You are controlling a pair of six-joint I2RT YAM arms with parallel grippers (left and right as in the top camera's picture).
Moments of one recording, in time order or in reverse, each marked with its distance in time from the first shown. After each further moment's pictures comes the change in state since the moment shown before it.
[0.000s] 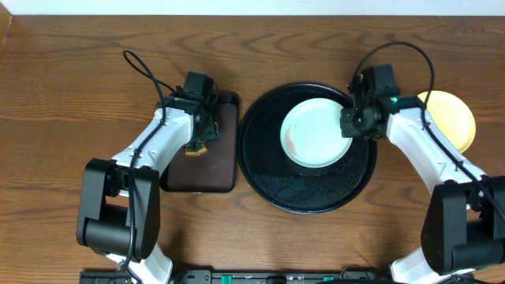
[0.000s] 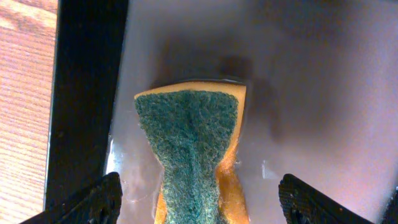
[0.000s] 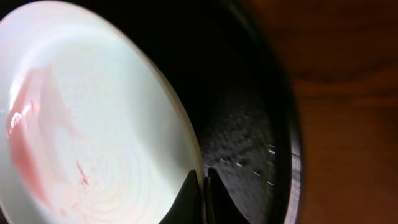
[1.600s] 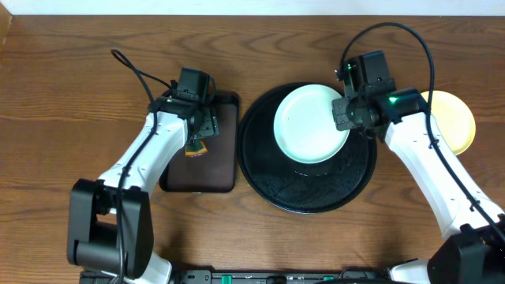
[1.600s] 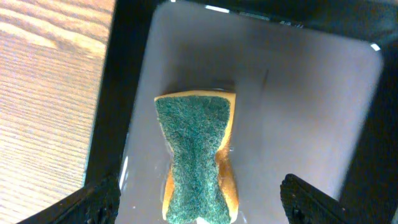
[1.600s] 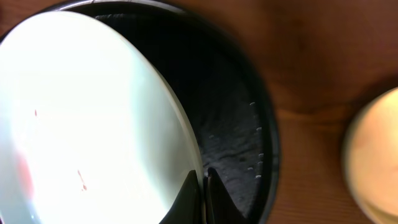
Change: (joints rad) left arm 0.000 -0.095 0.000 -0.018 0.000 -0.010; right arm 0.123 -0.142 0.124 -0.144 0.097 -0.034
